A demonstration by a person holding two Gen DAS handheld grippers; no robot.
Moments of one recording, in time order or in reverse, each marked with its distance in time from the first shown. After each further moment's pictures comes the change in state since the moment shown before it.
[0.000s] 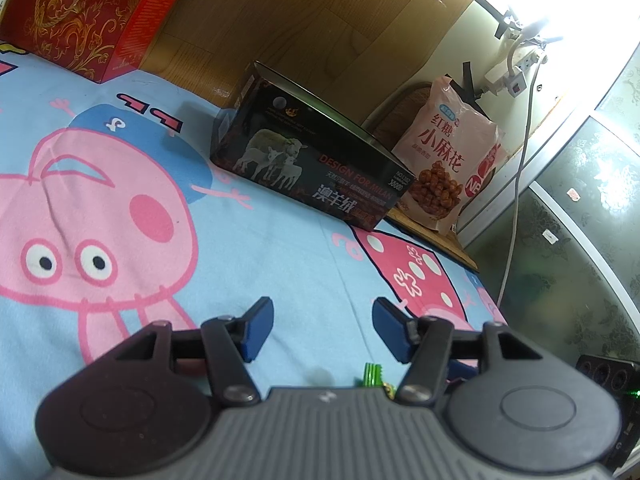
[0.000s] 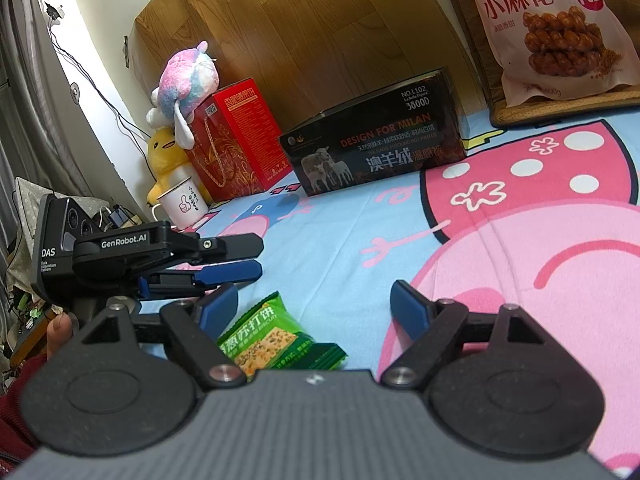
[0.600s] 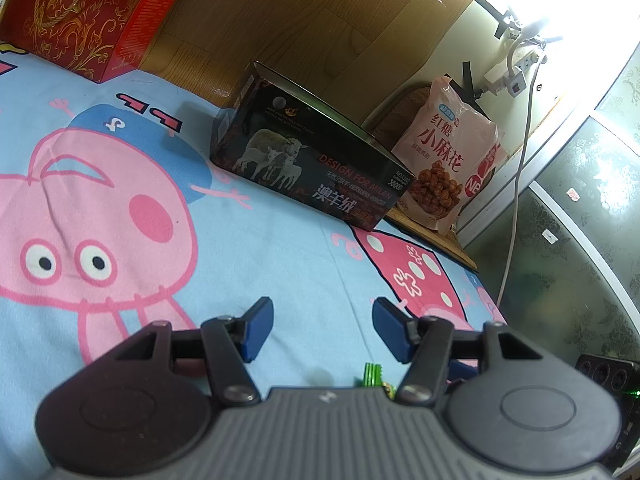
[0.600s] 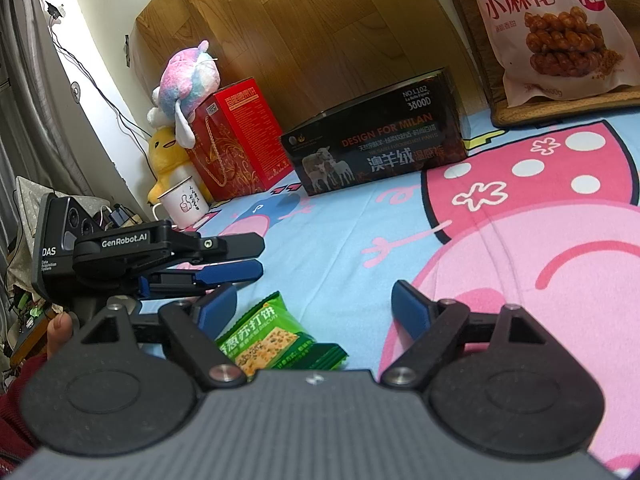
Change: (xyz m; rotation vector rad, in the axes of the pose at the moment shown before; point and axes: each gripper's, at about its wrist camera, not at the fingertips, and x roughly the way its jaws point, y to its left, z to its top) left arm 0.000 0.000 0.000 -0.001 0.001 -0.001; right arm 0.000 0.000 0.000 0.000 -0.001 -0.001
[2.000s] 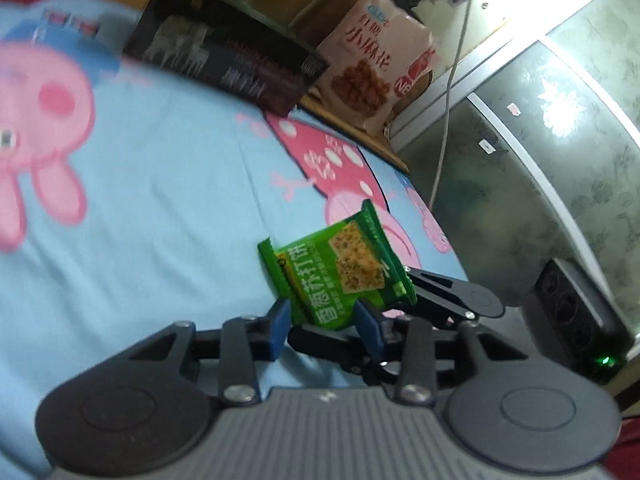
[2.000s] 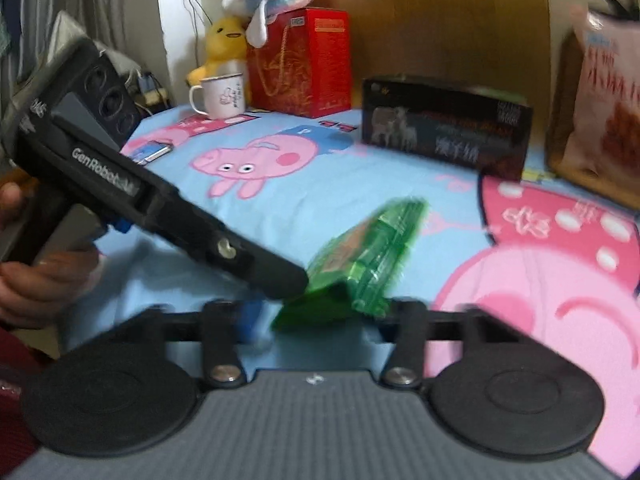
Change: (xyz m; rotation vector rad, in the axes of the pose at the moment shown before) left arm 0.001 -0.041 -0.034 0.050 0.263 -0.178; right arm 0.006 0.050 -0.013 -0.426 0.179 -0.054
